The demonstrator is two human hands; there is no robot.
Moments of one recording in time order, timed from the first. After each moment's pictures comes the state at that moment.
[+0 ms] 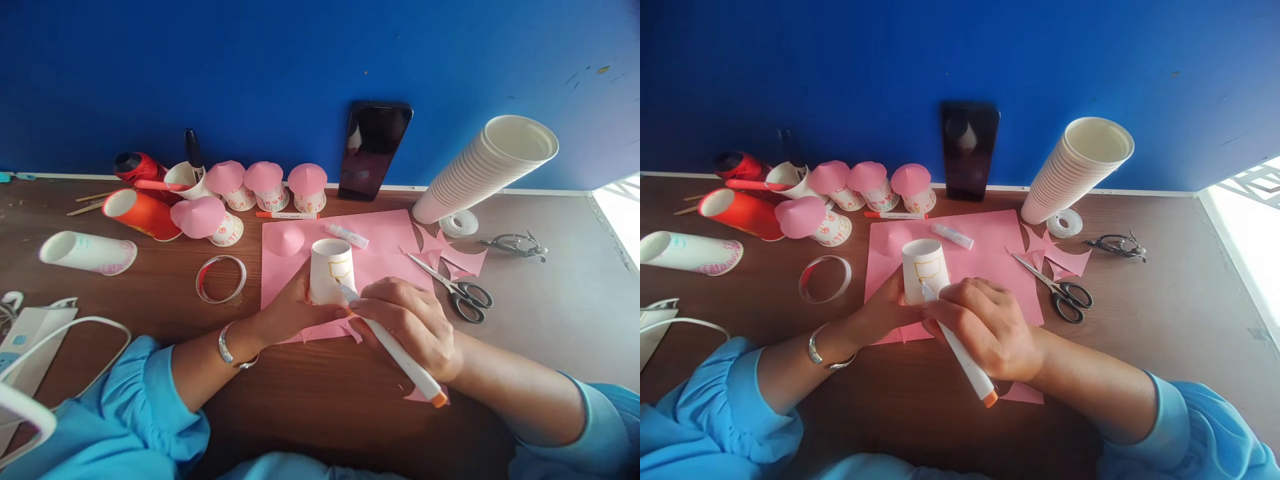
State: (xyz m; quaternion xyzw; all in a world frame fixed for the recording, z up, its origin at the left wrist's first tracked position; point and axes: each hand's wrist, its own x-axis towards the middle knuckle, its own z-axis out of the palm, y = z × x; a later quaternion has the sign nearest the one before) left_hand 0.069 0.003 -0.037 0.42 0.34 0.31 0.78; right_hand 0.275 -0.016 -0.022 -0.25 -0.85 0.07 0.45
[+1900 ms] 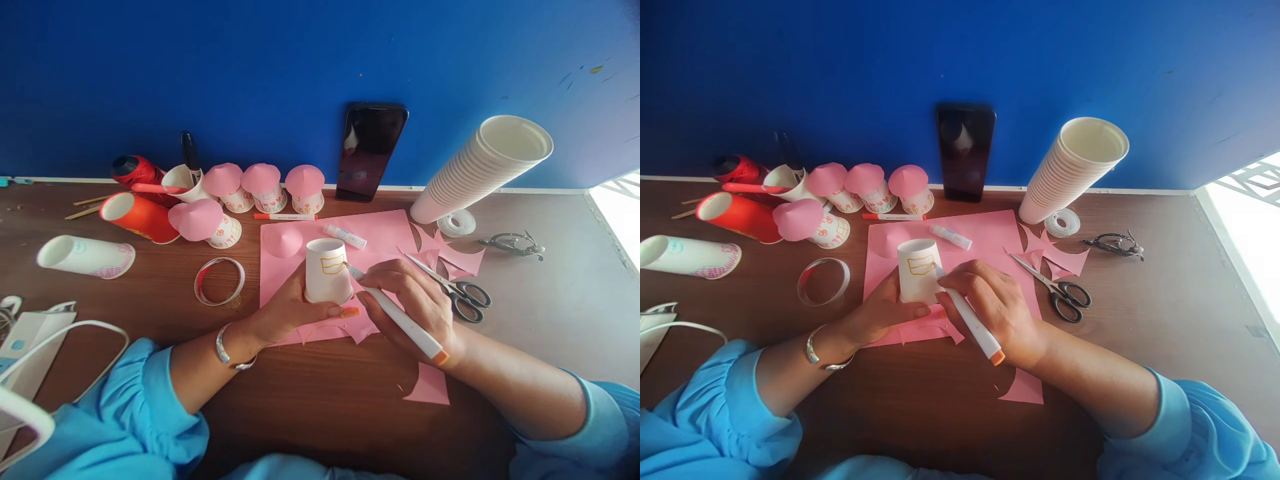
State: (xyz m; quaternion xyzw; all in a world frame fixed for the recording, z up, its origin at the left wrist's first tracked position) left_hand 0.065 0.002 -0.047 0.37 0.29 0.32 0.82; right_hand 0.279 -0.007 -0.019 -0.35 -0.82 0.08 0.44
